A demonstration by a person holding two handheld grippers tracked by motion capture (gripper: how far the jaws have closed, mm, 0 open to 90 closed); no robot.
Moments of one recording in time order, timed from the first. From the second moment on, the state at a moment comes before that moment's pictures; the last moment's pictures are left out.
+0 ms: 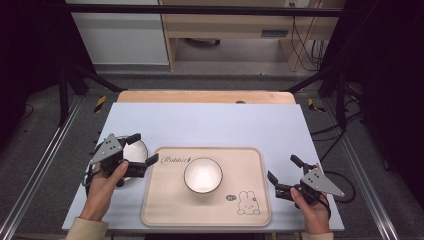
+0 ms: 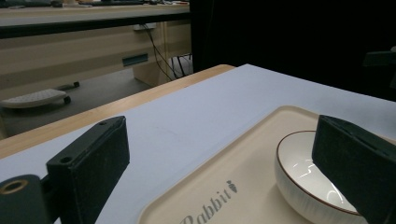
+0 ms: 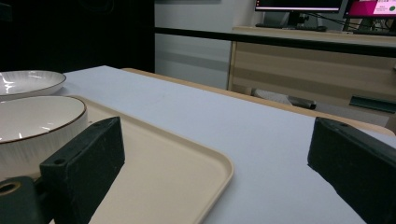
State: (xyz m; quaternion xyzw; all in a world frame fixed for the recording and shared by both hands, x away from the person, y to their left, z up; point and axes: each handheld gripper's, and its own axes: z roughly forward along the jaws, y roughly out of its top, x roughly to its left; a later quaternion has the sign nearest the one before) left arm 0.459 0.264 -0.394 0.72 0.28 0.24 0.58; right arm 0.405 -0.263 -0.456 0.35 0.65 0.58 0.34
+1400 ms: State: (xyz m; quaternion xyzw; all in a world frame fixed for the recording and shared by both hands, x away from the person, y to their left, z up) left arm 0.442 0.317 -0.437 0.74 0.29 0.23 0.56; right arm 0.405 -0.263 -0.457 0.35 0.66 0.57 0.34
